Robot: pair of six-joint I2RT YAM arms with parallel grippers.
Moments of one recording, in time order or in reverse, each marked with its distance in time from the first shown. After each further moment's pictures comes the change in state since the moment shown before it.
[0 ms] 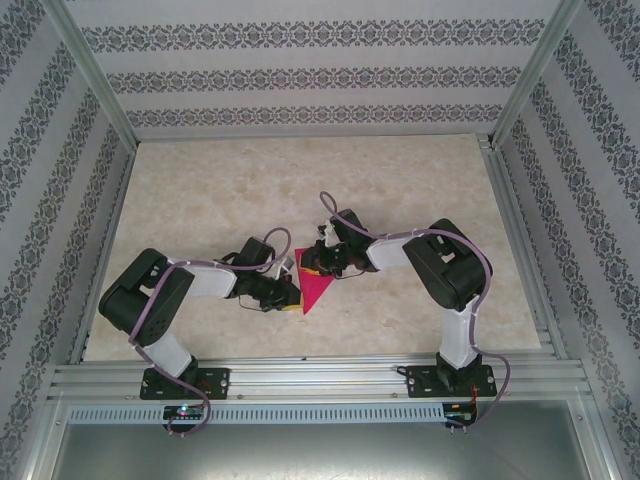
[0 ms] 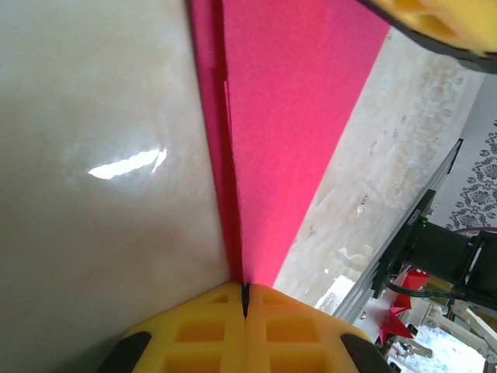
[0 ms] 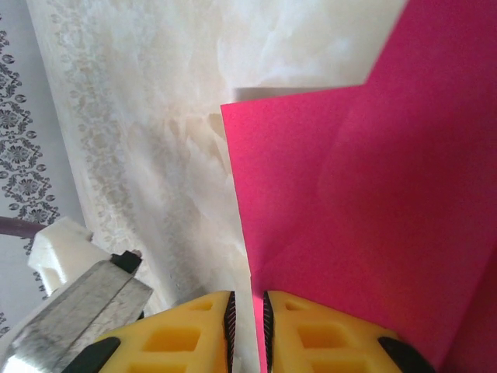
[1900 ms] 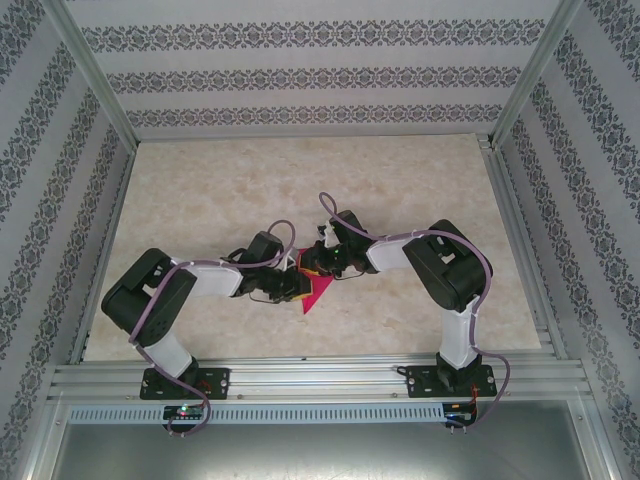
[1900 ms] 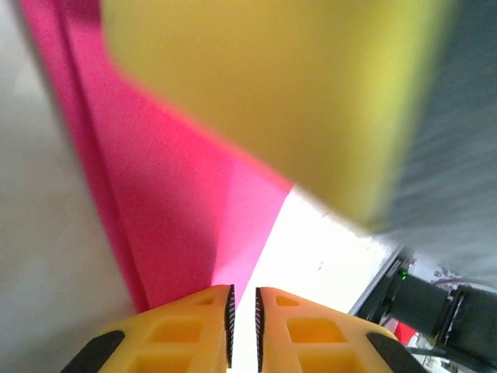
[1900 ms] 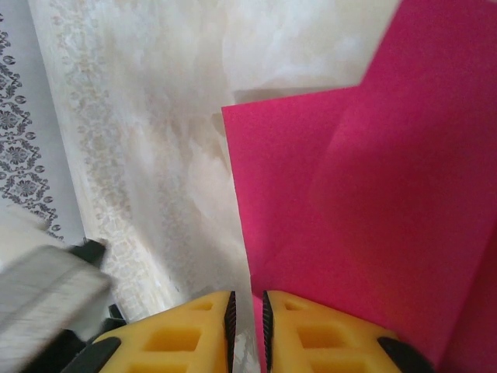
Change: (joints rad) left arm -0.058 0.008 0.037 0.097 -0.117 -0.144; right arm 0.007 -0.005 -0.013 0.018 0.019 0.000
